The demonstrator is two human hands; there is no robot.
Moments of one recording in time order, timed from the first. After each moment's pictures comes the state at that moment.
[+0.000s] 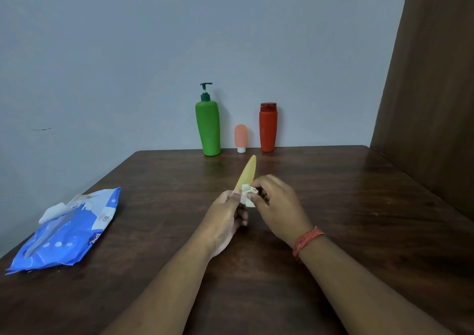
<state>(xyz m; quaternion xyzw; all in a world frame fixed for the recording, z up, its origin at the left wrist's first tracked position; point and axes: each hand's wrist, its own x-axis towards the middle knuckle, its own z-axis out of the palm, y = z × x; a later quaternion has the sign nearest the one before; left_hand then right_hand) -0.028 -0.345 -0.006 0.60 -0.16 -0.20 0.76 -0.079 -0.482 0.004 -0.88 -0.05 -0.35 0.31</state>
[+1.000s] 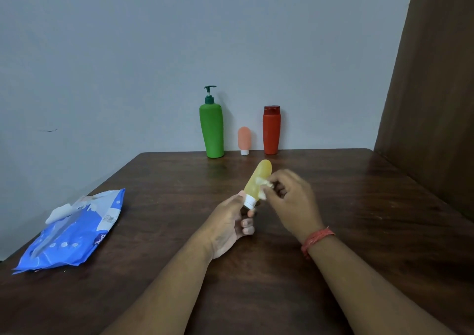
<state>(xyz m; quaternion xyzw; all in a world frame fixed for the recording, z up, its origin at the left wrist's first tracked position) -0.033 -0.335 0.002 0.54 -0.19 -0.31 0.76 -0.079 -0.493 0.013 -0.84 -0.01 -0.43 0.34</state>
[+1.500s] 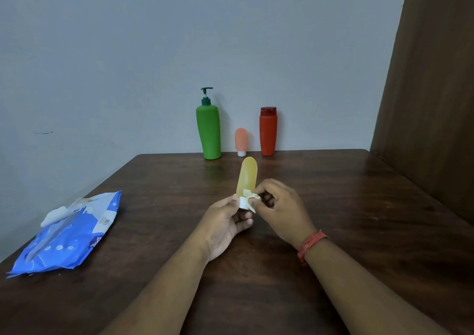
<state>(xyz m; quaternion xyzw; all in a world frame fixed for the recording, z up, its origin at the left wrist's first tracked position) -0.028 -0.338 -0.003 0.52 -0.16 -0.26 0.80 -0.085 -0.487 0.007 -0.86 -0.07 -0.35 0.37</state>
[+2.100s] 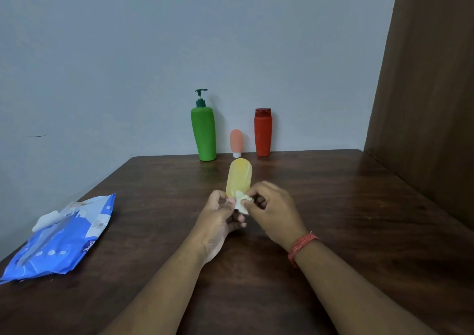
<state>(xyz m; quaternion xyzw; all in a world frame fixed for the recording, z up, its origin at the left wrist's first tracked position) -0.029 -0.340 -0.005 0.58 -0.21 -0.18 0.77 -0.081 -0.483 0.005 -0.86 -0.03 -0.35 0.36</state>
